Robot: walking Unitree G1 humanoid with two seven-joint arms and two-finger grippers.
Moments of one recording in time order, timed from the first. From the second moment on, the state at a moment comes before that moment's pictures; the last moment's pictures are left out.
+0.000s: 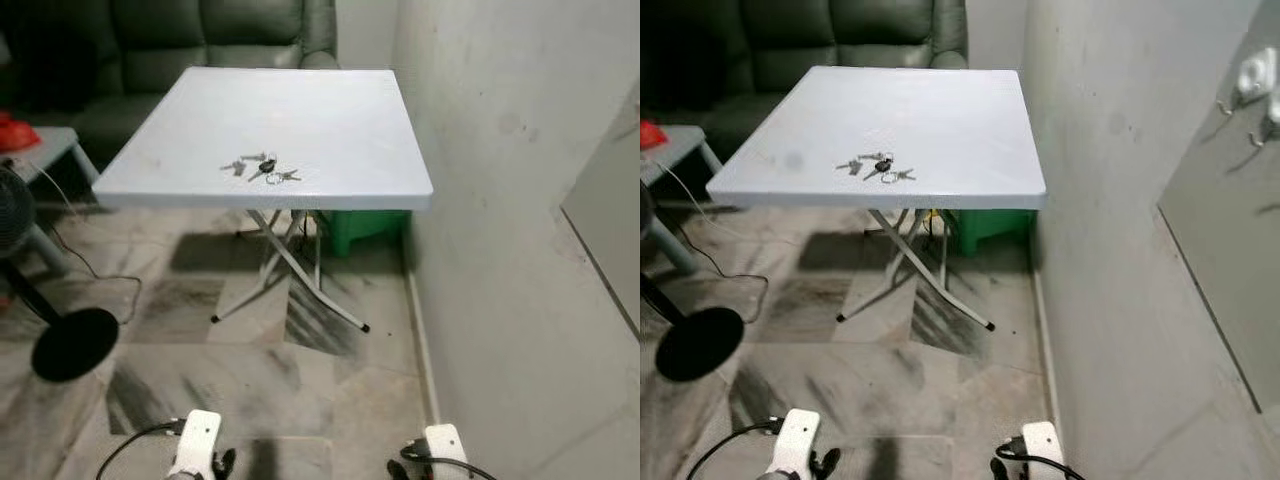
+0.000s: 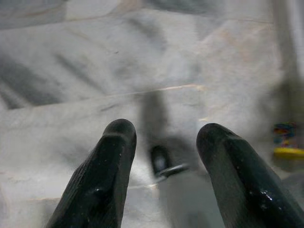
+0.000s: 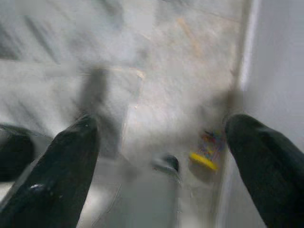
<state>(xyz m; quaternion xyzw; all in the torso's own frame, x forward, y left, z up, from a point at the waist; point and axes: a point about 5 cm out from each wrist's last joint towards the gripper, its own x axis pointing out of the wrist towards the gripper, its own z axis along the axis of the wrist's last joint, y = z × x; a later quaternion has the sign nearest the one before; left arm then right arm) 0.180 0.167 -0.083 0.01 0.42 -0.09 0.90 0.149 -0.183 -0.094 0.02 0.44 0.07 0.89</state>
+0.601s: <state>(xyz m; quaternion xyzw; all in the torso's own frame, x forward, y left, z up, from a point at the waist) 0.185 0.169 -0.081 0.00 0.42 -0.09 0.90 0.150 -0.180 -0.094 0.03 0.44 0.07 0.89</state>
